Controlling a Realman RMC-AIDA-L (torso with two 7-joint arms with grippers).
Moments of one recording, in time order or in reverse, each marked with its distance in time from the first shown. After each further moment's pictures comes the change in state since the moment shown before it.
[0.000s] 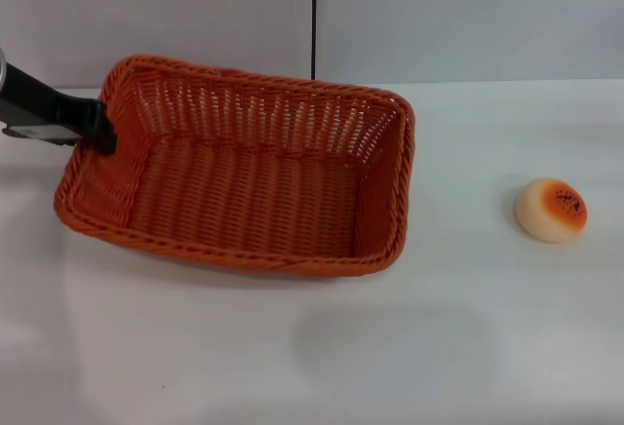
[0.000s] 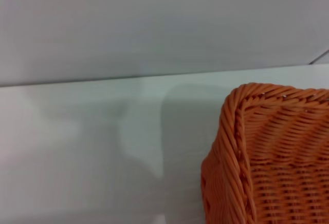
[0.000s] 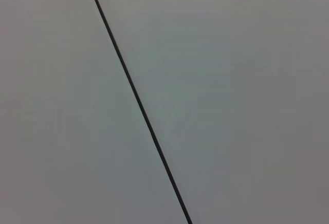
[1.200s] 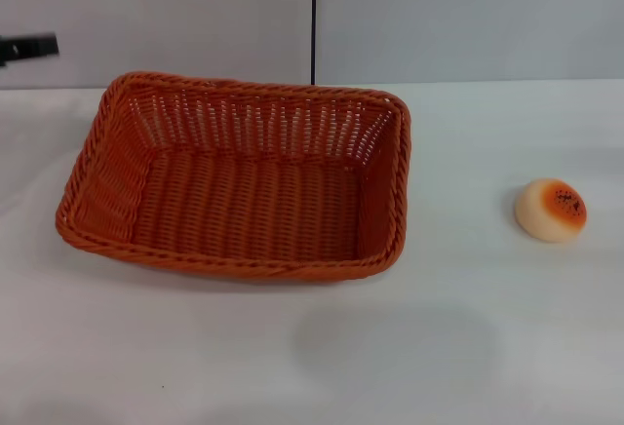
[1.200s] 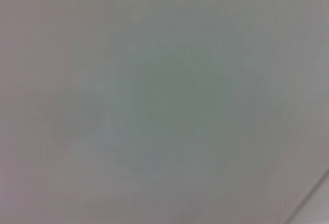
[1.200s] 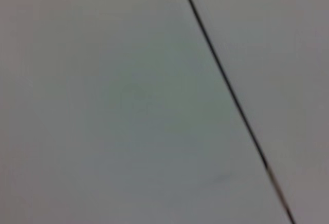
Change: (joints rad) left arm 0.309 0.007 -0.213 0.045 -0.576 -0.299 0.516; right arm -0.174 0.053 -0.080 -0.582 -0.612 0.120 0.704
